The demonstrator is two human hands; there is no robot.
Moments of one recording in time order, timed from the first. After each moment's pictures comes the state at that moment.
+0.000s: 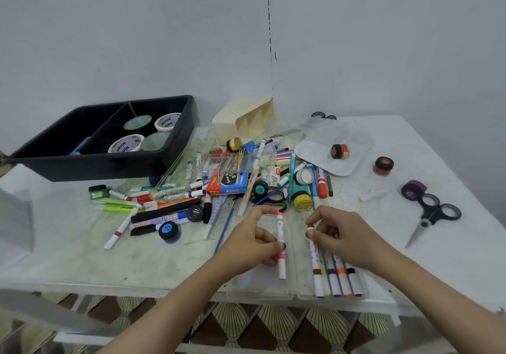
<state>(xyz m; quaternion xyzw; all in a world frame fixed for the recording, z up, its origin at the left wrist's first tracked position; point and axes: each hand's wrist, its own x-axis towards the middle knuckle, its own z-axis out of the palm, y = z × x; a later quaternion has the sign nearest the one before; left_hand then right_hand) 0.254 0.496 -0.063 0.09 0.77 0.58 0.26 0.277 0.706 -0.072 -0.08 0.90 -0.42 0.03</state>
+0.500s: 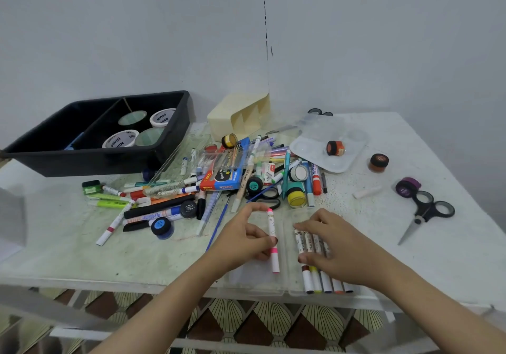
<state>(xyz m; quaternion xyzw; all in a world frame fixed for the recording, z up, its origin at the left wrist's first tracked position) 0.252 0.497 -0.070 0.06 0.77 0.58 0.24 0.290 0.709 -0.082 -0.18 0.95 -0.26 0.02</state>
